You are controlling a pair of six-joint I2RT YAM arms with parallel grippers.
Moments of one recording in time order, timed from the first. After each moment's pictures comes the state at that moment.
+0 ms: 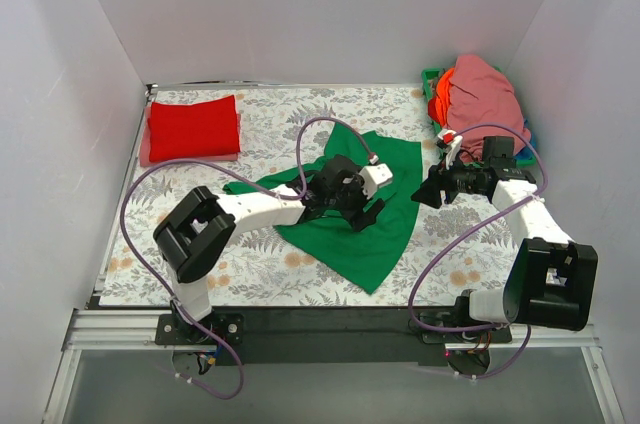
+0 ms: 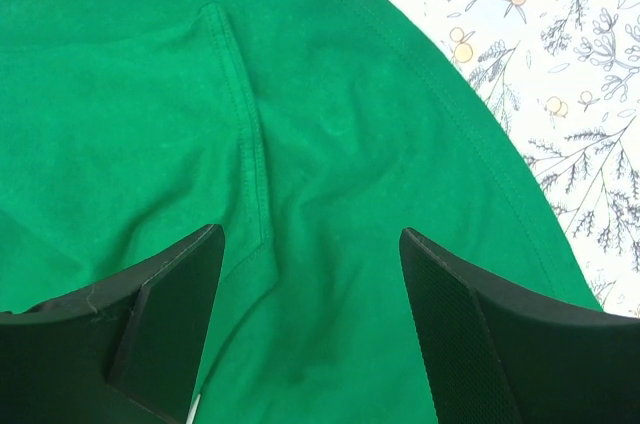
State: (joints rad) left arm -0.91 1.81 1.14 0.02 0.24 0.11; right arm -0.09 1.33 0.85 -0.51 -0.97 -0.55
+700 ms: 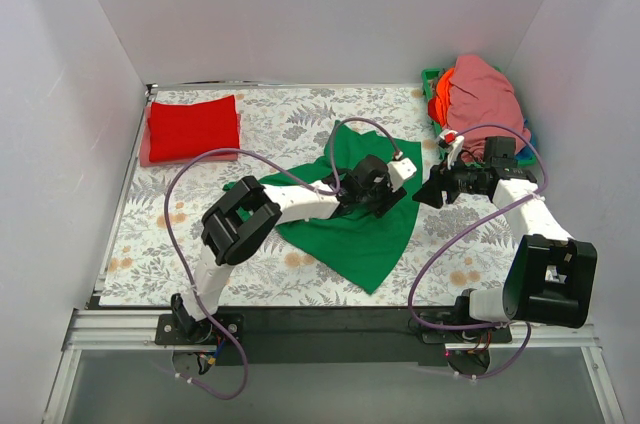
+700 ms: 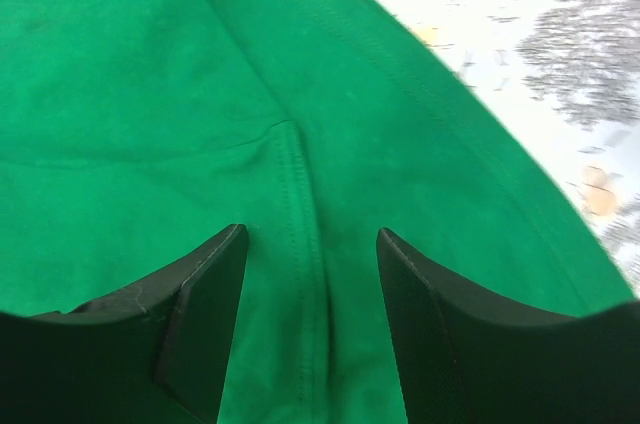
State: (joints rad) left arm -0.95 2.10 1.41 0.07 0.05 0.11; right arm -0.10 1.34 0.85 -0.51 -0.96 -0.55
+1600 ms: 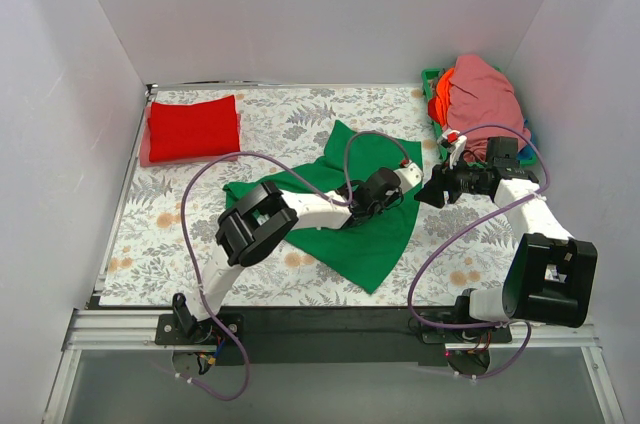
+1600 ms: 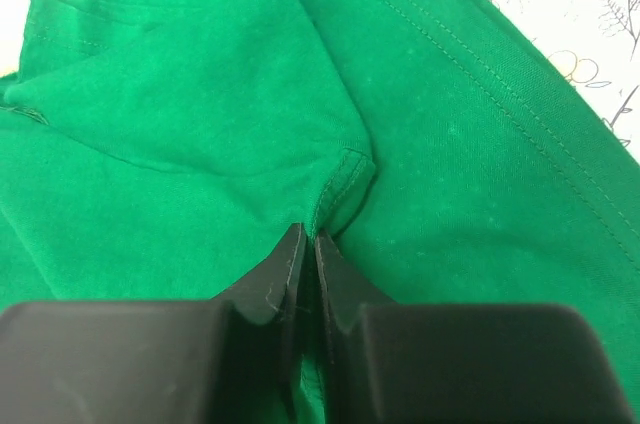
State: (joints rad) left arm -1.02 2.22 1.46 0.18 -0.33 0.20; right arm -0.12 1.35 0.85 -0.51 -0.97 -0.55
